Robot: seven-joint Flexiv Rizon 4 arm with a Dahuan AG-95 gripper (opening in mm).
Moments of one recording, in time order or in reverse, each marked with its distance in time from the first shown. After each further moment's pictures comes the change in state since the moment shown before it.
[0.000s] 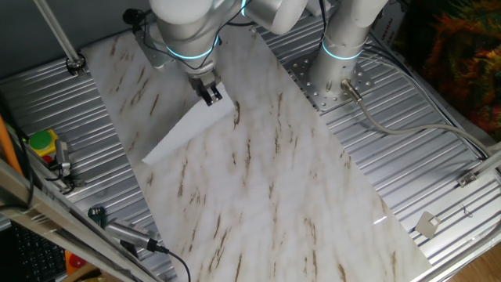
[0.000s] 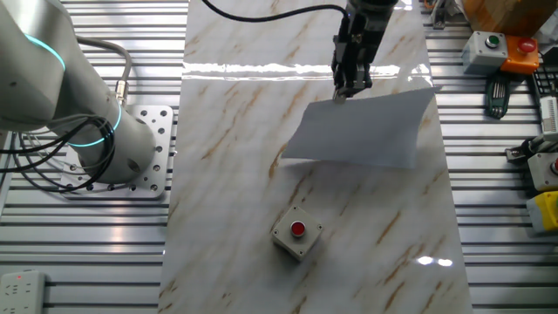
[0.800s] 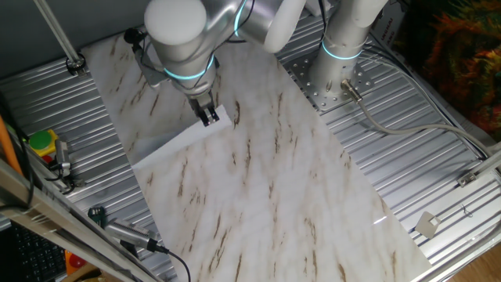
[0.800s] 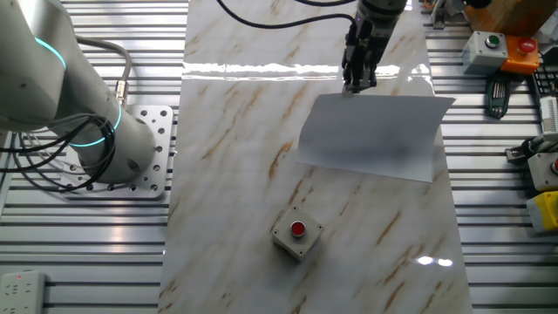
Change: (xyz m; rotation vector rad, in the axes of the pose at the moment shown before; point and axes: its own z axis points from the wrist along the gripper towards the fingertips) arm -0.031 0.041 0.028 -0.062 -0.005 0.064
